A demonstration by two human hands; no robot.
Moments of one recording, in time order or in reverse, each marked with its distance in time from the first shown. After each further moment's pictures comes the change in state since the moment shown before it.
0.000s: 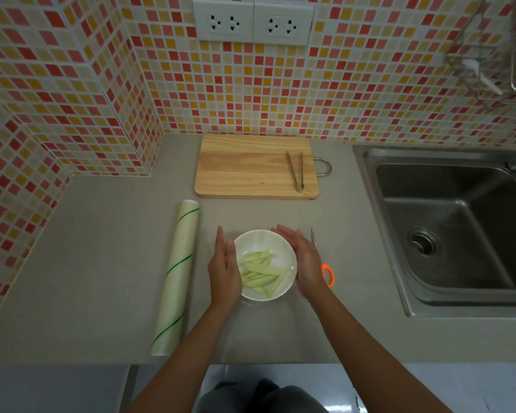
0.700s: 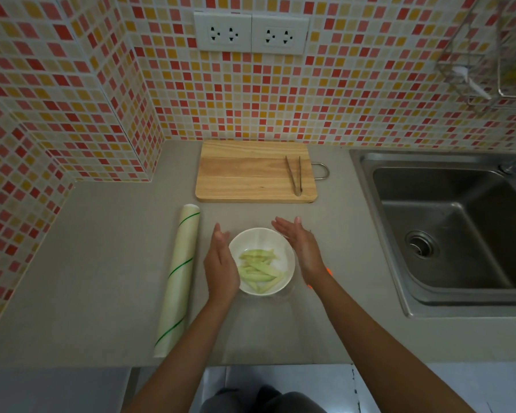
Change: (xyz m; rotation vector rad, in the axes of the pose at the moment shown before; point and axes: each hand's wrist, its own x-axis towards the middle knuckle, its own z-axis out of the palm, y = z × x) left_hand 0.005 0.026 -0.005 -0.116 0.043 -0.060; right_hand 0.010 -0.022 0.001 -0.231 -0.125 -0.059
